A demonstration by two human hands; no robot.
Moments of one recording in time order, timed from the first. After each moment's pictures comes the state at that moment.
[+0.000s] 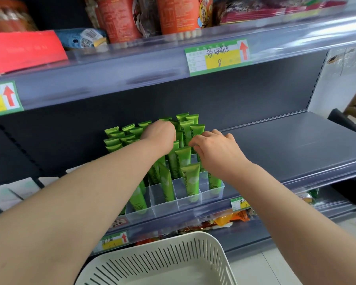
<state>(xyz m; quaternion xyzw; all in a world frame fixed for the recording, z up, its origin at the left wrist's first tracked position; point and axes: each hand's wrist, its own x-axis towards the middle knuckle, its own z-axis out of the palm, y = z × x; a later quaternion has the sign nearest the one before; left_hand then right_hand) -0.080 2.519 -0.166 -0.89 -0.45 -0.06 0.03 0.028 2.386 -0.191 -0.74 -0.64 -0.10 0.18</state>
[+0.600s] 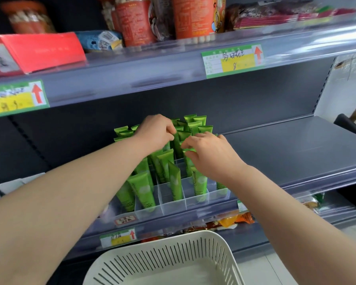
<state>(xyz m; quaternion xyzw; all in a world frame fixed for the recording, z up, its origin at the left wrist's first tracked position) -0.120 2.520 -0.141 -0.89 -0.41 -0.17 -0.08 -0.003 2.391 -0.178 -0.71 -0.67 -0.08 0.20</state>
